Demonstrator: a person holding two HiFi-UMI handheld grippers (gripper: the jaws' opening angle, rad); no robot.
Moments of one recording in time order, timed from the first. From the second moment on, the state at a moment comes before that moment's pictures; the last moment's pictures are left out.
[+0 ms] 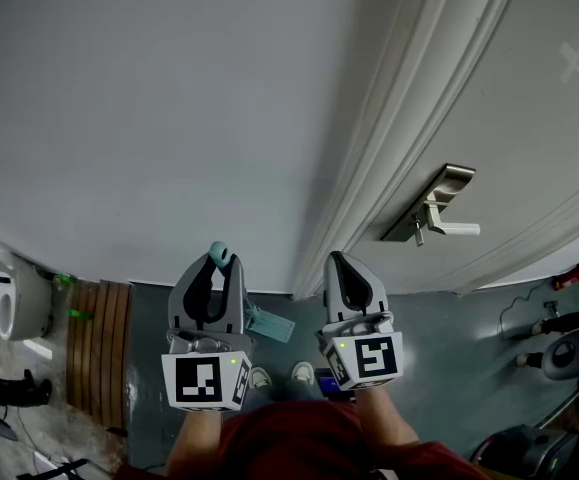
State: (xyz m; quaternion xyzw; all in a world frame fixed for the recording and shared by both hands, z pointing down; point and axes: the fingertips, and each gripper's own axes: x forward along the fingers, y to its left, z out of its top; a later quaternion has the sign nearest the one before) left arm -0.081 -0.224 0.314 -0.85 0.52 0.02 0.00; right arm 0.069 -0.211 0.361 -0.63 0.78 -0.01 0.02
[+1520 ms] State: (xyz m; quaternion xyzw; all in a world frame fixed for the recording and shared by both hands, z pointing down) left arm -0.083 -0.225 0.353 -0.84 0.54 0.00 -0.01; right arm 0.067 -0.207 0.362 -0.62 0.78 0.00 0.02
